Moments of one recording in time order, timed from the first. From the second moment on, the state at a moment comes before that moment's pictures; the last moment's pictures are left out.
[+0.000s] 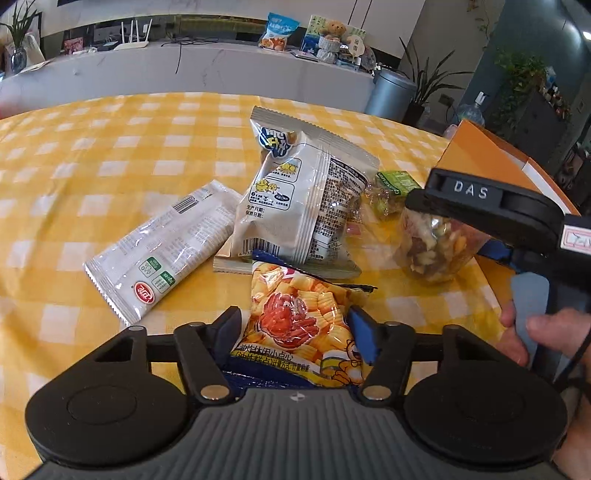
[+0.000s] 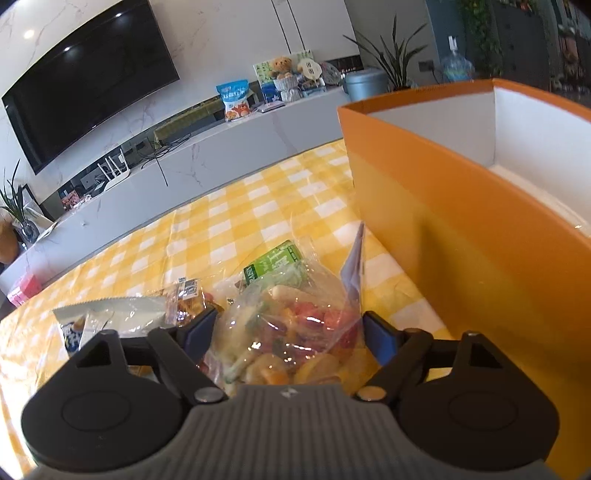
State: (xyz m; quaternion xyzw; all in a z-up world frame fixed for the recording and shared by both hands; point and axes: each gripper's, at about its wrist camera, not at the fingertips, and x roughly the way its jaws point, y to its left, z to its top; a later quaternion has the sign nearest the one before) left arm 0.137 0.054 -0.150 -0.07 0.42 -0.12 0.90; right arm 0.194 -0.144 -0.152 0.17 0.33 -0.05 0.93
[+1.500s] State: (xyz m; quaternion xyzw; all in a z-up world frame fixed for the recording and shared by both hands) left arm 0.112 0.045 -0.131 -0.08 0.40 -0.07 0.91; right arm 0.135 -0.145 -0.143 0.12 0.30 -0.02 0.95
